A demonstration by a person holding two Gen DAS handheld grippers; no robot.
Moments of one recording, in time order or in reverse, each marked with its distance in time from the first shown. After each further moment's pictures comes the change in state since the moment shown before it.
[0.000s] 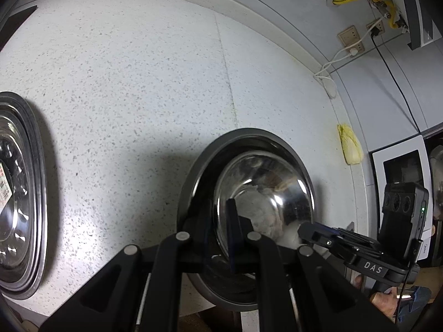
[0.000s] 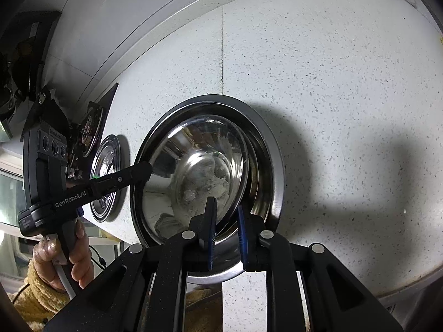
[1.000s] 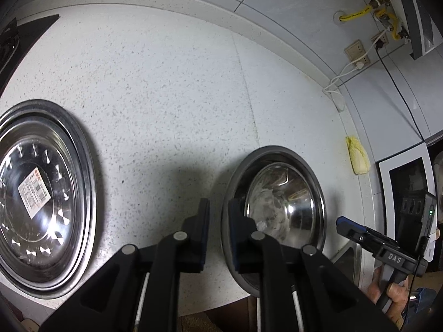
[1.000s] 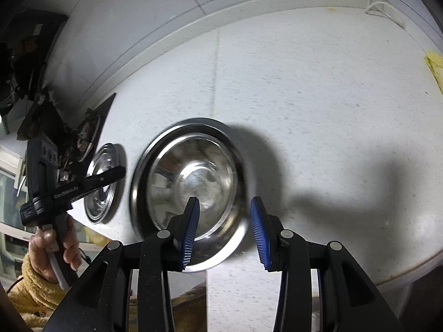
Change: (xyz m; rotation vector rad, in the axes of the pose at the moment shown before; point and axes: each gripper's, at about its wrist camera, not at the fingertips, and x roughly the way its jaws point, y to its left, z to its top) left arm -0.036 0.028 -0.001 -0.005 -0.058 0.058; right arm -0.035 -0.005 -0.004 -0.021 -0.071 -0.085
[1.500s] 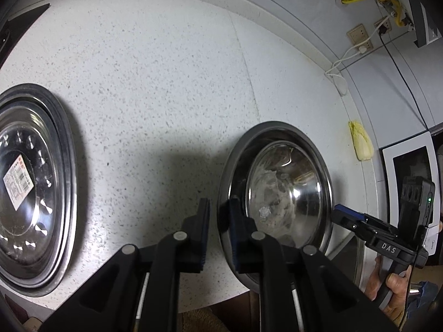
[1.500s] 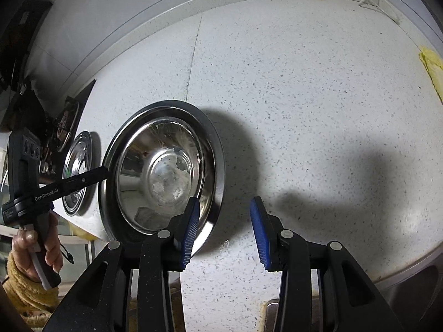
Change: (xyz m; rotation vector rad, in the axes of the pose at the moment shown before) left arm 0.024 -0.004 -0.010 0.011 0.077 -0.001; right arm 0.021 -0.006 0.002 -0.031 0.064 -0.086
